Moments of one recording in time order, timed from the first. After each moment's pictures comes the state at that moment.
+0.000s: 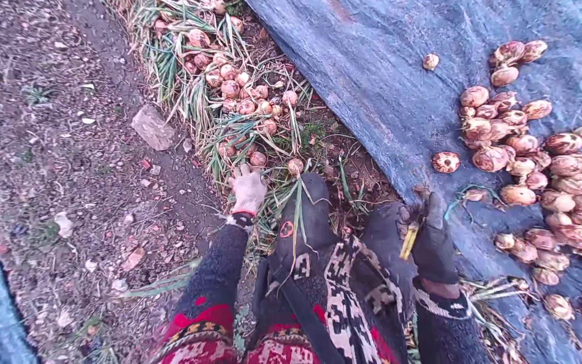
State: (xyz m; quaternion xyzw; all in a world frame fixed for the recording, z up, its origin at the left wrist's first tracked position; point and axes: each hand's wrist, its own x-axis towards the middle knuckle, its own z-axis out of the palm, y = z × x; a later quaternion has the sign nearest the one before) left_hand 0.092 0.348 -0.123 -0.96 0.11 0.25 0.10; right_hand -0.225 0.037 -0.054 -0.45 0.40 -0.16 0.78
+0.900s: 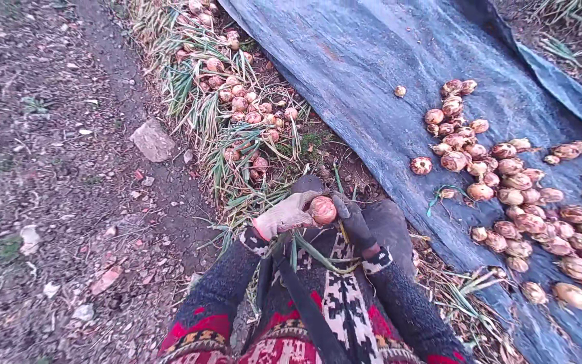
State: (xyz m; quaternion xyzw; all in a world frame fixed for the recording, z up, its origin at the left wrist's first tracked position) left_hand -0.025 0.339 -0.007 -0.63 0.28 0.58 -0.43; right_hand -0.190 0.180 -0.060 -0.55 0.23 -0.05 0.80
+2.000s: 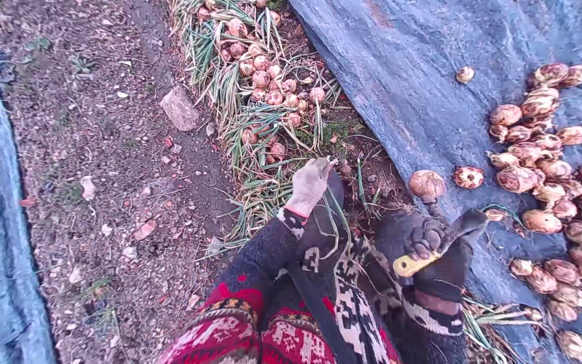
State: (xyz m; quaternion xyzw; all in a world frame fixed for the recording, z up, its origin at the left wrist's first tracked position) left_hand 0.017 0.265 -0.082 -0.94 0.22 0.20 -0.16; right_hand -0.226 0.080 -0.037 -0.12 0.19 -0.21 0.95
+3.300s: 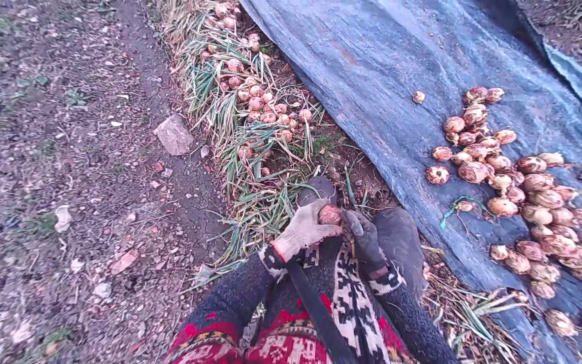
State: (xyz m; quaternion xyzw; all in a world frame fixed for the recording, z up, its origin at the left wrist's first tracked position) left_hand -0.081 0.346 -0.028 -0.83 0.27 0.34 -0.35; right_hand -0.224 0.204 -0.063 -0.49 0.23 -0.14 0.83
